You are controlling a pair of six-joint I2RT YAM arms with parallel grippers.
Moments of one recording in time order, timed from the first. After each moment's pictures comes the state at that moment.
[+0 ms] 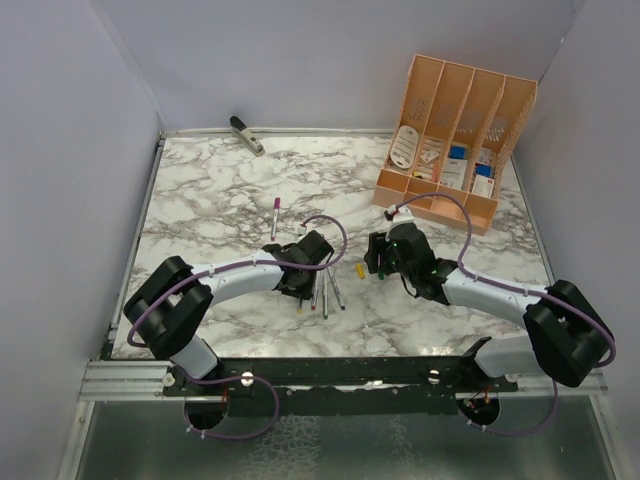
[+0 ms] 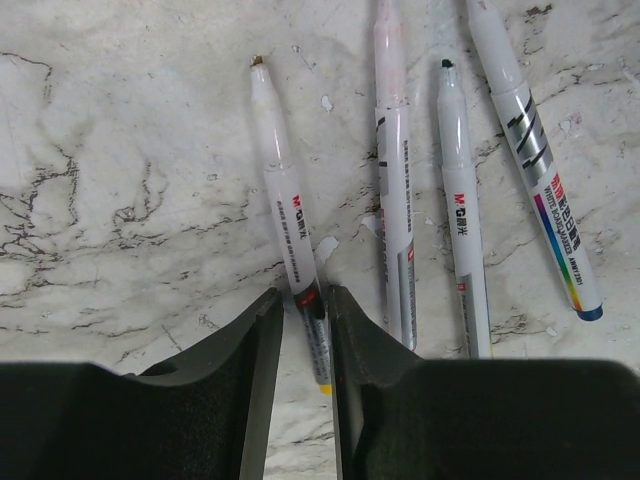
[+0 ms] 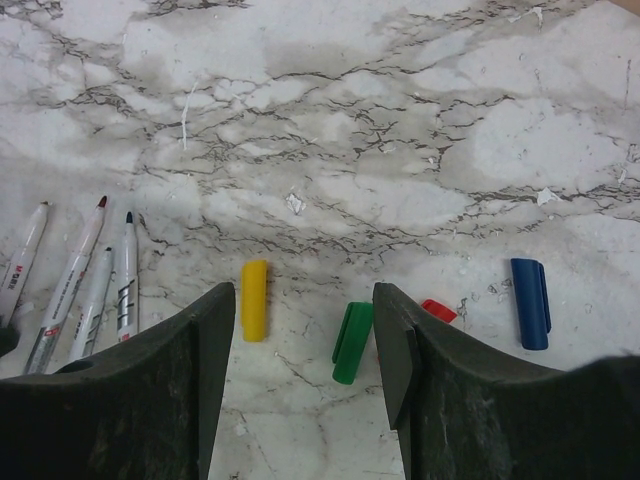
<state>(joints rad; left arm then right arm) -0.84 1.57 0.87 -0.53 -0.15 -0.57 0.68 1.33 0.59 0.14 0.21 0.36</state>
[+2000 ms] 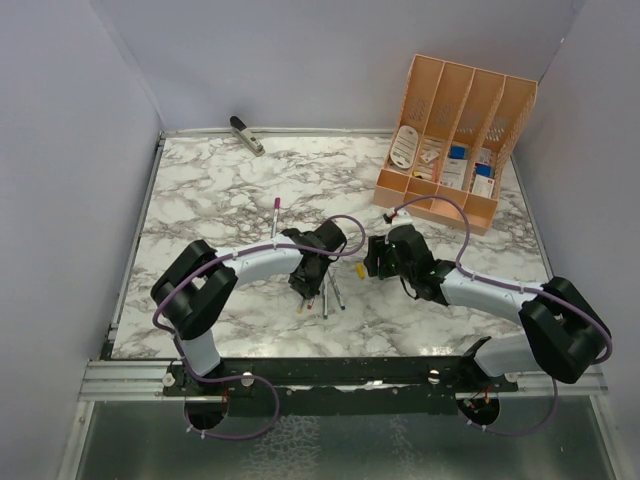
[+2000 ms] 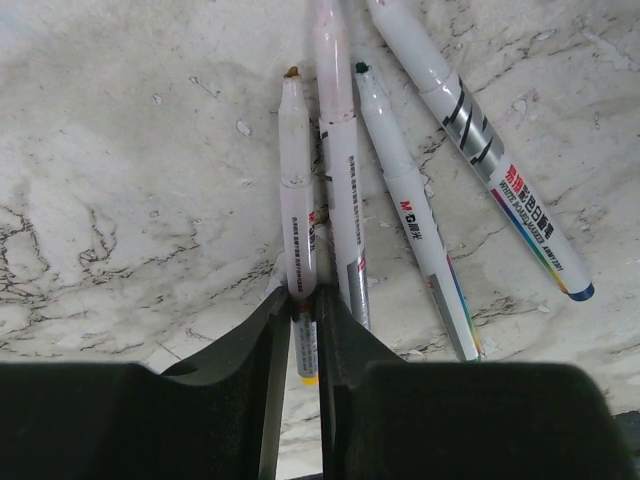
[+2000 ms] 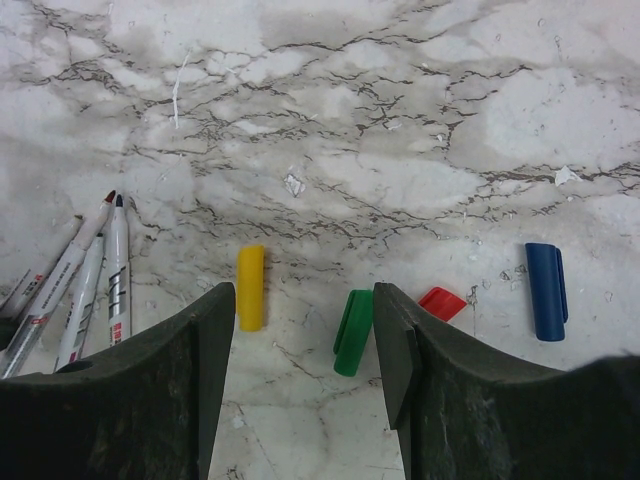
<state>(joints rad) -0.83 1.76 1.05 -0.70 -0.05 -0.41 0.68 1.36 0.57 0.14 0.19 0.38</state>
